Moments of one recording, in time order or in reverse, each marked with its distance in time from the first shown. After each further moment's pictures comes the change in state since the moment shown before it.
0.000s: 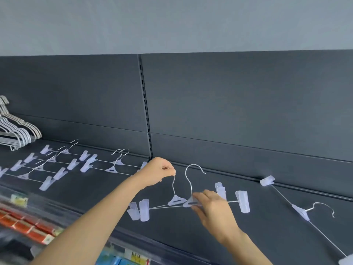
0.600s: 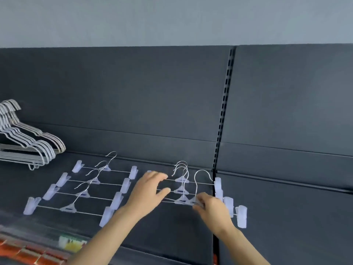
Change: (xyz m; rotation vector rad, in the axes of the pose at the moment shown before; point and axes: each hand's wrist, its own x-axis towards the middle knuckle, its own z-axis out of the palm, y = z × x) left_hand 0.009 -0.254 -0.194 0.330 0.220 0.202; right_hand 0.181 -0.182 0.198 0.177 -0.143 0.388
